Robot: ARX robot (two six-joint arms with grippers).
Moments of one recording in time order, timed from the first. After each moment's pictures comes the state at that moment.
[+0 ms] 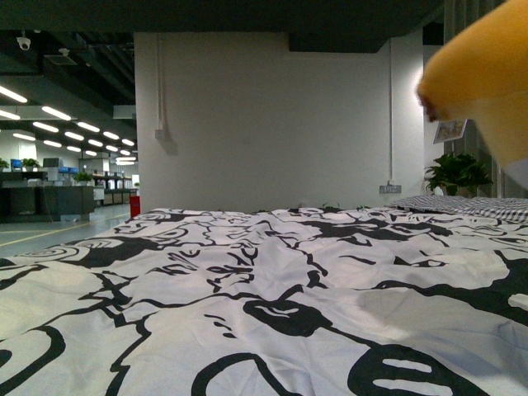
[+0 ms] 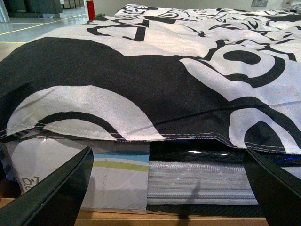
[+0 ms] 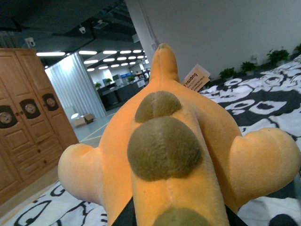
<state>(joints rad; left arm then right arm) 0.00 0.00 0.01 0.00 0.00 -0.01 -0.31 0.61 0.59 0.44 -0.61 0.63</state>
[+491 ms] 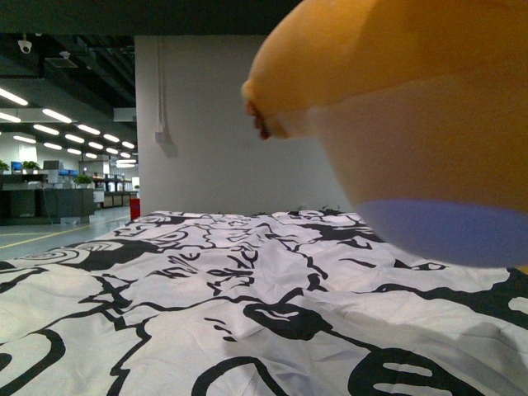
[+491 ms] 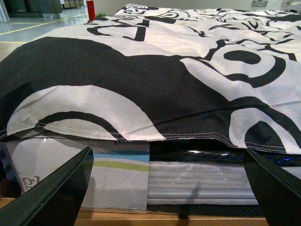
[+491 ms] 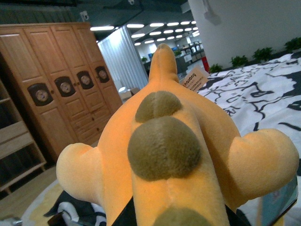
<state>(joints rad) 0.00 0.00 0.01 0.00 0.00 -0.01 0.29 0.45 0.54 0.22 -0.28 0.44</state>
